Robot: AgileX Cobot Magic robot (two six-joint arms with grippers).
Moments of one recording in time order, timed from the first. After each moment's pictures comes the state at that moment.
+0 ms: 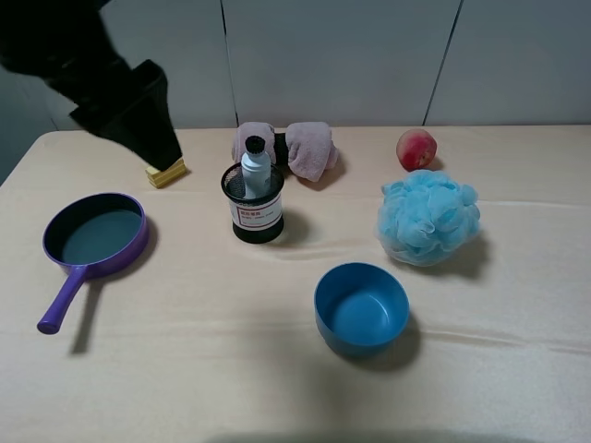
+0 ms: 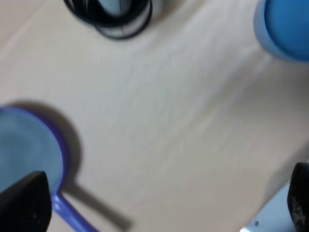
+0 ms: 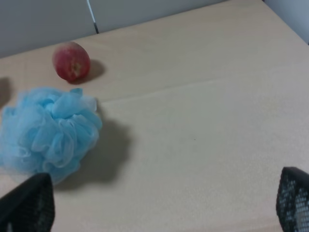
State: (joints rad) left arm -0.63 1.35 -1.31 0.00 1.18 0.14; right arm -0.04 -0.01 -0.50 -0.07 1.03 0.23
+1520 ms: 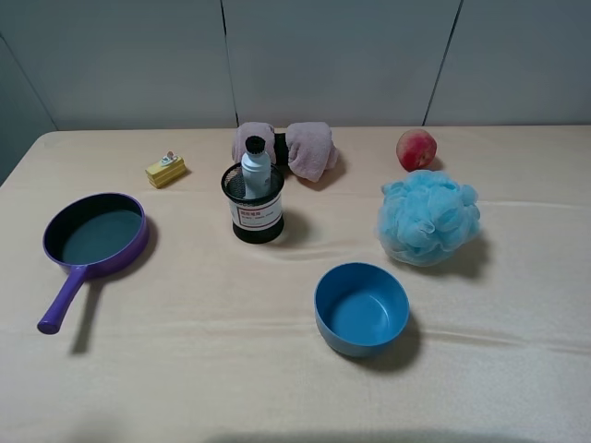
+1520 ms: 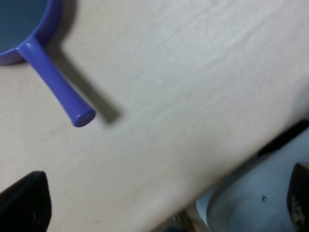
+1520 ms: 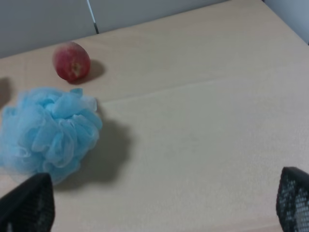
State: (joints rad) left arm -0.49 0.48 -0.53 0.00 1.08 0.09; right arm -0.04 -0.01 -0.50 -0.07 1.03 0.23
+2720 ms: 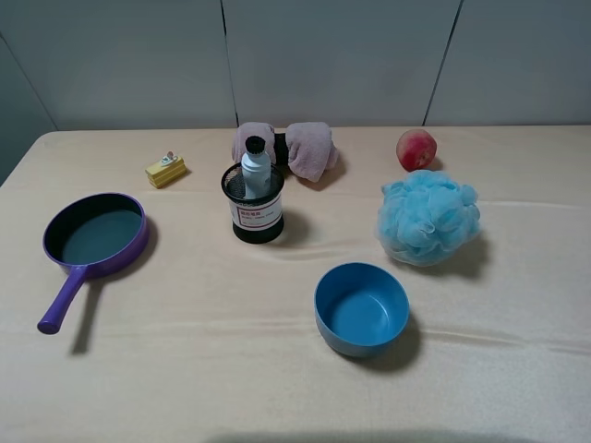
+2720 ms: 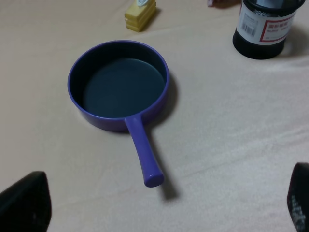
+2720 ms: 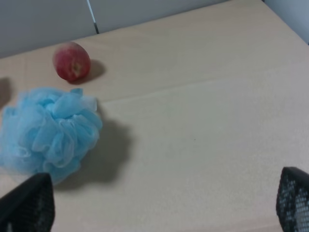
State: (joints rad) left arm -0.12 0.00 -0.50 -0.04 1.06 0.12; right arm -0.04 -0.01 -0.50 -0.07 1.03 0.23
